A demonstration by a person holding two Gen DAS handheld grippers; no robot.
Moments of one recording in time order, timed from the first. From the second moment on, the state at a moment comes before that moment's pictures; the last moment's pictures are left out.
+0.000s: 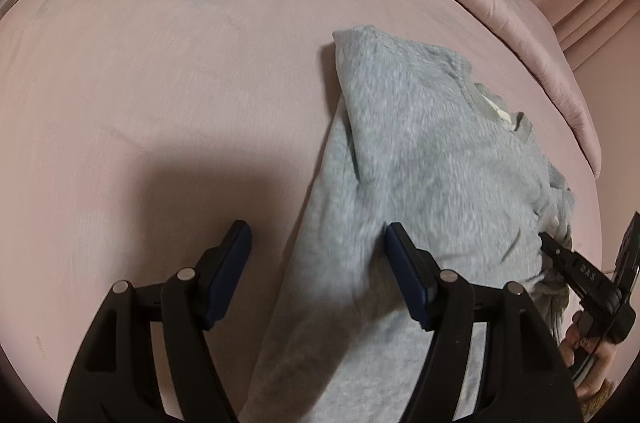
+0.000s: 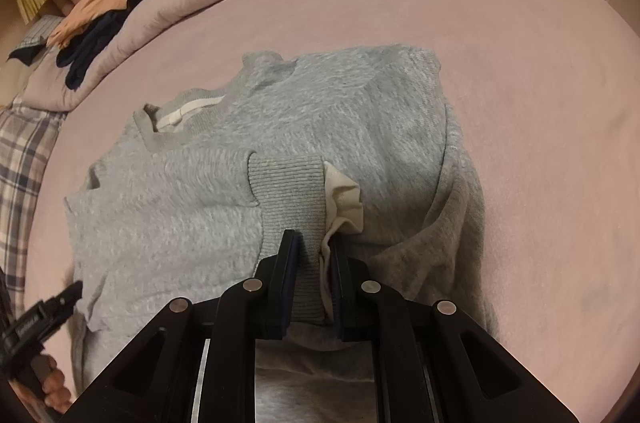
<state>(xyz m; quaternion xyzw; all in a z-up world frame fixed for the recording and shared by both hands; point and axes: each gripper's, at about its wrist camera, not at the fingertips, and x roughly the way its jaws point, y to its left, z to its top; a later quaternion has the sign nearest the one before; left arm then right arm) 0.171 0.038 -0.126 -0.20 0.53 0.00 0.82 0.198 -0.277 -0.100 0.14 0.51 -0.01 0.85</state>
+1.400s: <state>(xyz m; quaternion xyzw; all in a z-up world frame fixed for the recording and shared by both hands) -0.009 0.029 -0.050 -0.19 0.46 -0.05 0.86 0.054 -0.265 0.008 0.08 0.40 0.04 0.91</state>
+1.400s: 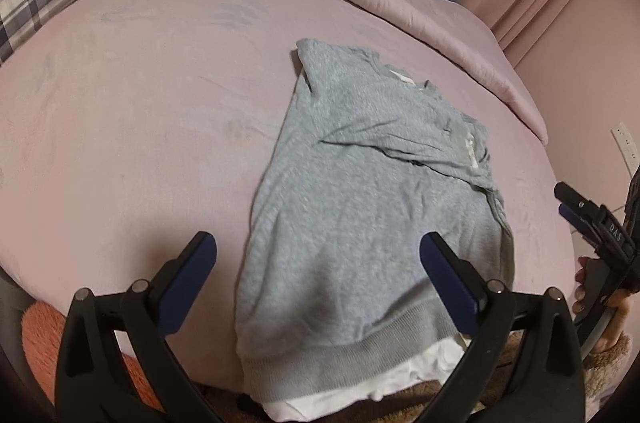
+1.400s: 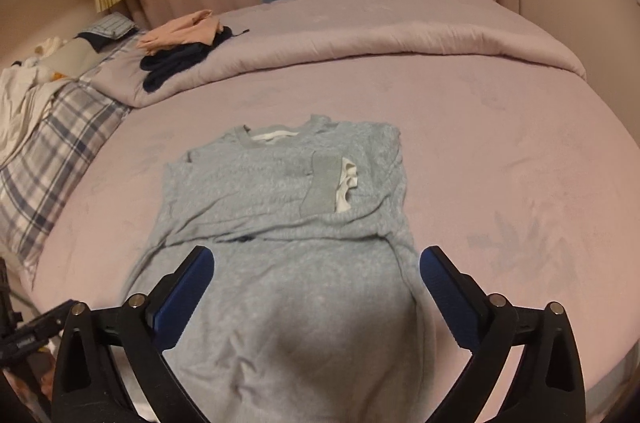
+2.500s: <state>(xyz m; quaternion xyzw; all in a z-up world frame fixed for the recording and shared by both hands) -0.026 0.021 -0.090 -0.19 0.52 -0.05 0.83 -0.022 -0.290 -0.034 0.14 0.44 0.00 0.89</state>
